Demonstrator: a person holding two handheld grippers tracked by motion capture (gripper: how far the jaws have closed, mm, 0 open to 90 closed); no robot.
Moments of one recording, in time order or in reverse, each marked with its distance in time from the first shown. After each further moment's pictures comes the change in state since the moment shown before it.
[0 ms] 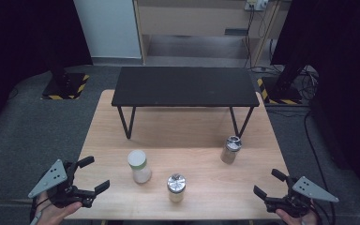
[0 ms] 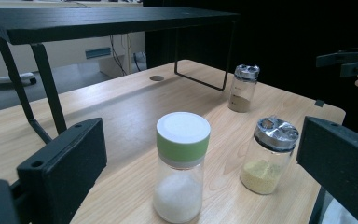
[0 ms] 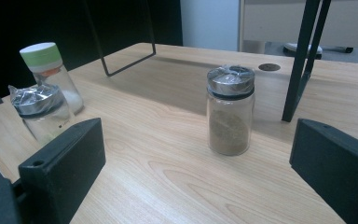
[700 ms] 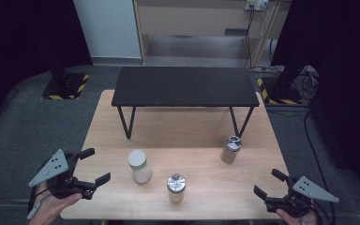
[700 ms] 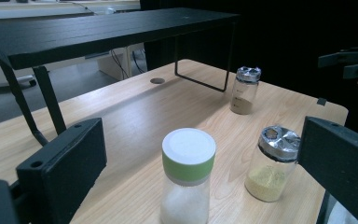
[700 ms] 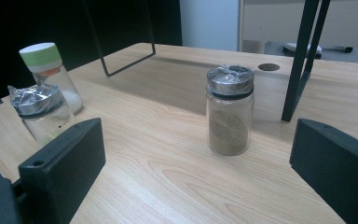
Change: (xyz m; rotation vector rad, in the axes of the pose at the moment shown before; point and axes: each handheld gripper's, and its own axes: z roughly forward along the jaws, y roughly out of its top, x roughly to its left) left arm 0.007 0.029 0.009 0.031 -0.015 0.032; right arm 0.000 0.000 0.000 0.001 -0.001 0.001
